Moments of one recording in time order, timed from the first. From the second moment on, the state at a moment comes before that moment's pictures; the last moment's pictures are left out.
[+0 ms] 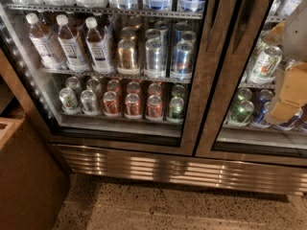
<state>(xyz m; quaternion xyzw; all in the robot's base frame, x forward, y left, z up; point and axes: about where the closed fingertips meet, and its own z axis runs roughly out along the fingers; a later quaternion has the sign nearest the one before) 0.438 -0.217 0.976 -0.60 0.78 -0.03 0.16</state>
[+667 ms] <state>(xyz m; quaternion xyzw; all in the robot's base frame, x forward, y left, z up) 0.439 -0.212 0.979 -0.60 0.78 -0.03 0.17</state>
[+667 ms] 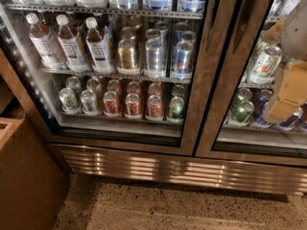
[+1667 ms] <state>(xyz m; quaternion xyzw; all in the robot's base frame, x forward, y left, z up) 0.455 -0.199 0.931 -0.61 0.78 0.01 0.13</state>
